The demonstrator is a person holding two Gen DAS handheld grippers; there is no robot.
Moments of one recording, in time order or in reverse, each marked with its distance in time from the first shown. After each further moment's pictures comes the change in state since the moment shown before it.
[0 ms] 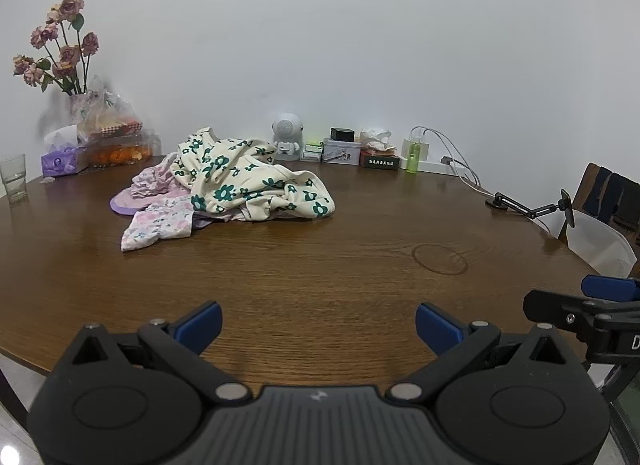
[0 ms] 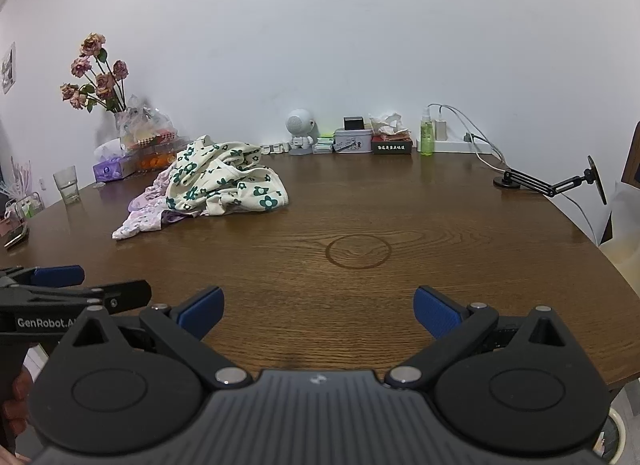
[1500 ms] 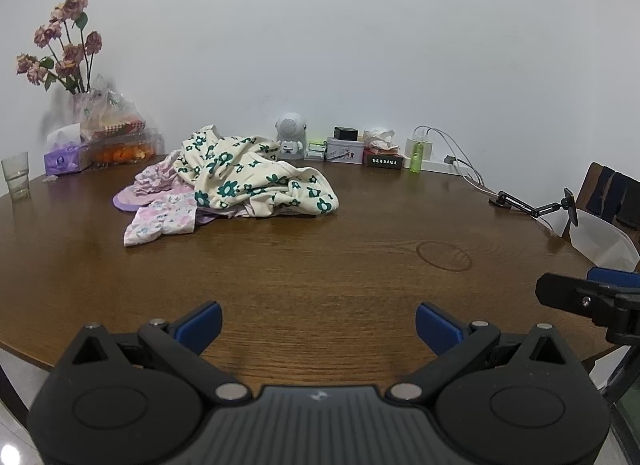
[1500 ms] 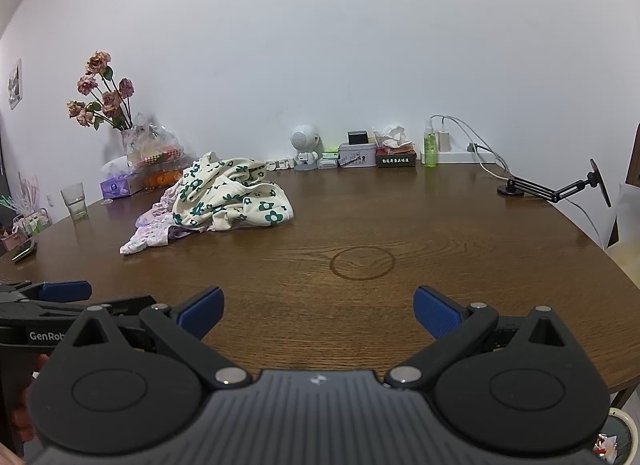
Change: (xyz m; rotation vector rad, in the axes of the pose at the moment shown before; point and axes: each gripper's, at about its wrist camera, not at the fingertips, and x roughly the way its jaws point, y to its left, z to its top) left arm 0.004 0.003 -0.008 -0.001 0.004 -0.023; right arm -0.005 -0.007 -0.007 0.013 -0.051 0.021
